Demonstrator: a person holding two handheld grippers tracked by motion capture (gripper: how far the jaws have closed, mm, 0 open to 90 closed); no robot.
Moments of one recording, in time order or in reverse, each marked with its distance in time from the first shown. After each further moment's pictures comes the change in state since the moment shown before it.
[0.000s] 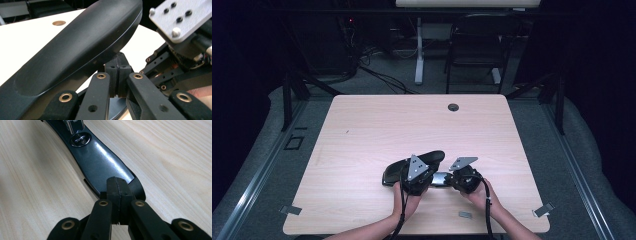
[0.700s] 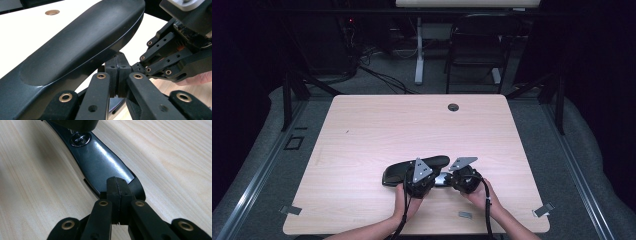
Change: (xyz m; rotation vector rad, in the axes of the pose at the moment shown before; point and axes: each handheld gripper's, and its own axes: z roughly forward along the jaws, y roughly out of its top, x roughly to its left) left arm -0.003 -0.013 0.012 0.079 -0.015 0.046; right arm 0.001 0.000 0.000 0.003 -0.008 -0.005
